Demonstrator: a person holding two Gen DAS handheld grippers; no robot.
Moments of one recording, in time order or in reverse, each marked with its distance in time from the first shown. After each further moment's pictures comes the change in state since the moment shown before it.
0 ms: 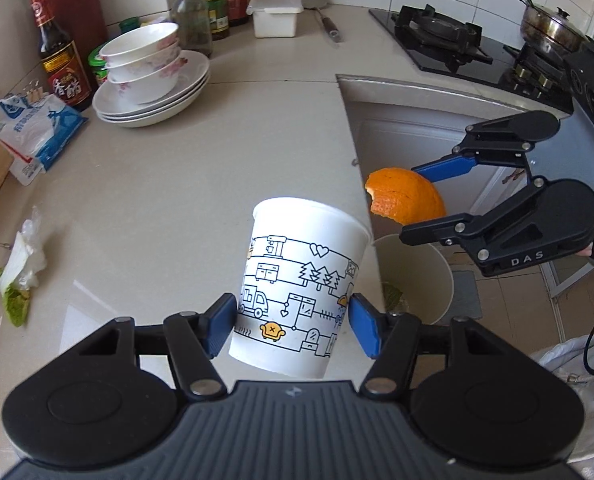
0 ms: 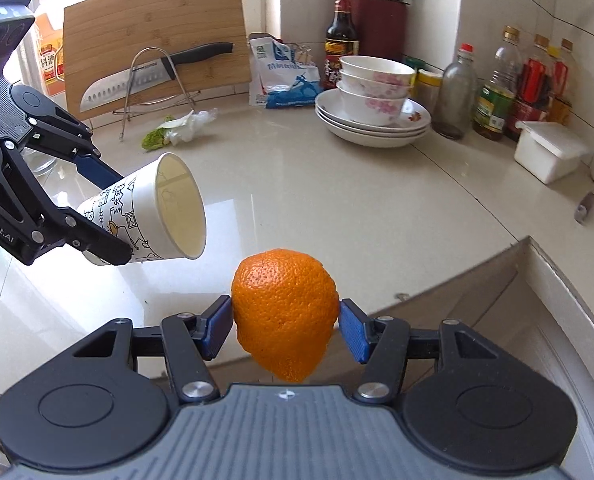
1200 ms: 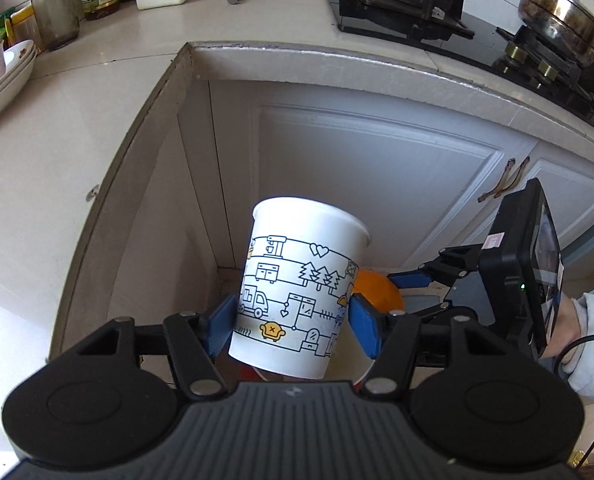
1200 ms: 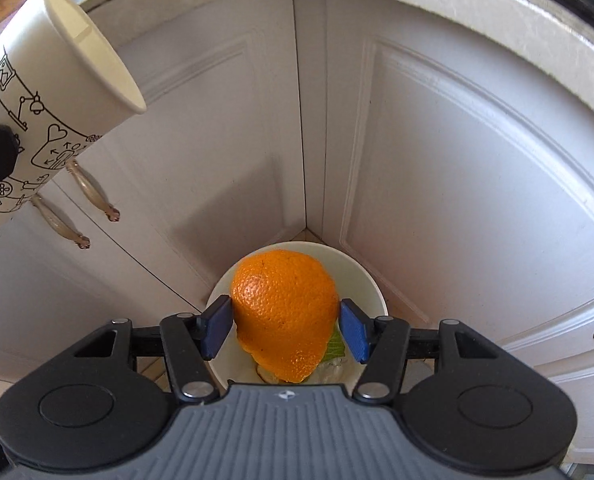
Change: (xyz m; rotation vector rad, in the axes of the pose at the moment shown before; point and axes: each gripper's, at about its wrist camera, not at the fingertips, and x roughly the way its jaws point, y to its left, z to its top) left arm 0.157 -0.177 0.062 -0.073 0.042 -0.024; right arm 0.065 -0.152 -0.213 0.375 0.268 -0.174
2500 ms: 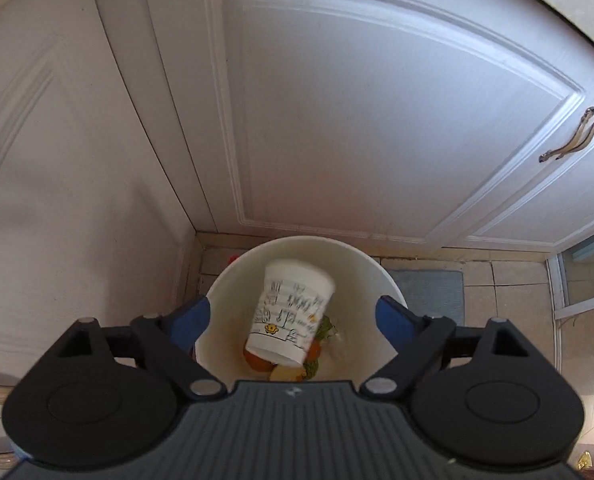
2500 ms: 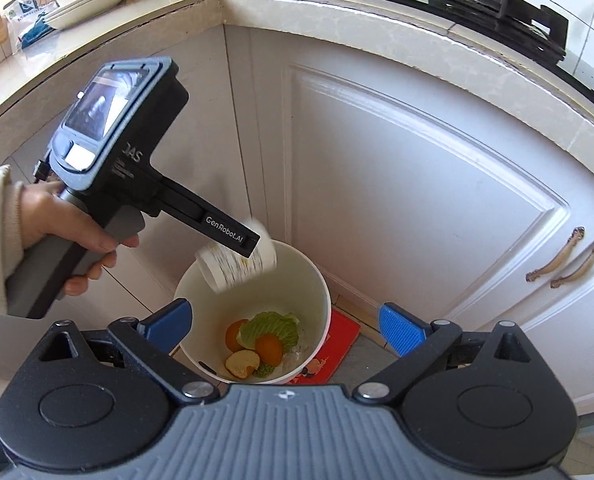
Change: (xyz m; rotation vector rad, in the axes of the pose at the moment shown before) left arm 0.188 -0.026 -0.004 -0.026 0.154 0.017; right arm -0.079 -0.008 -0.053 0.113 -0.106 -0.161
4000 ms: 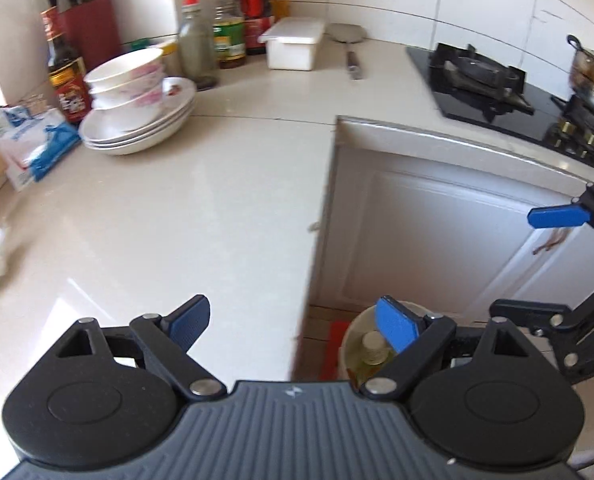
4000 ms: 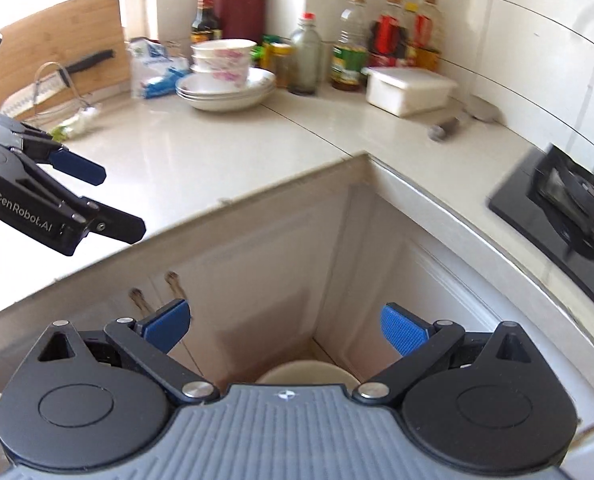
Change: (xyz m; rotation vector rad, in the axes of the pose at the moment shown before) left arm -0.294 0.138 -0.063 -0.088 -0.309 0.166; right arm -0.089 0.114 0.114 -0.320 -0.212 0.199
